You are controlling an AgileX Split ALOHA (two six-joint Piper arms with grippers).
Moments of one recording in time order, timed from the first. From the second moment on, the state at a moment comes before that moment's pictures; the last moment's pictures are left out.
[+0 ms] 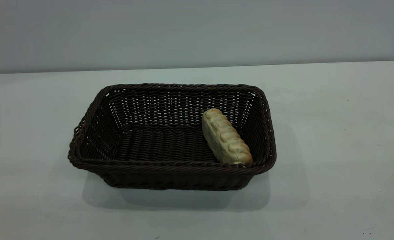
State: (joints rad) left arm -0.17 0.21 -0.51 0.12 1.07 -0.14; right arm 0.24 0.09 -0.49 0.02 1.13 -0.05
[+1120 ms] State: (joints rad) left arm -0.17 0.21 -0.49 0.05 1.13 -0.05; right arm 0.24 0.09 -0.47 0.03 1.12 -0.04
